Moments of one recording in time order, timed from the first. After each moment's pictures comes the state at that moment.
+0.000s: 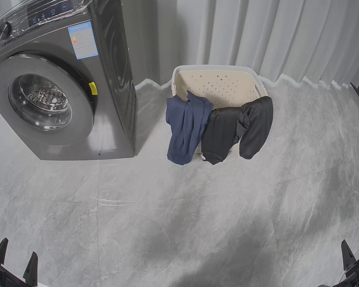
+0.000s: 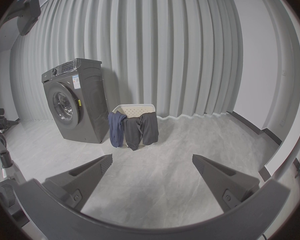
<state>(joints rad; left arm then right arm) 0.00 0.02 -0.02 0.00 0.03 -0.03 0.00 0.02 -0.02 -0.01 0.02 -0.01</state>
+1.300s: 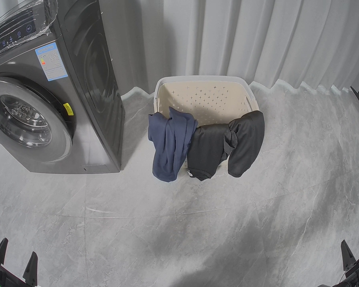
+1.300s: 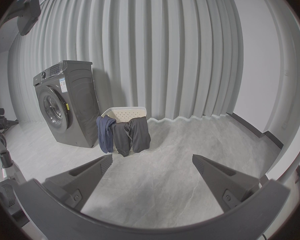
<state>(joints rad) 0.00 0.02 -0.02 0.00 0.03 -0.03 0.00 0.02 -0.02 -0.01 0.02 -0.01</state>
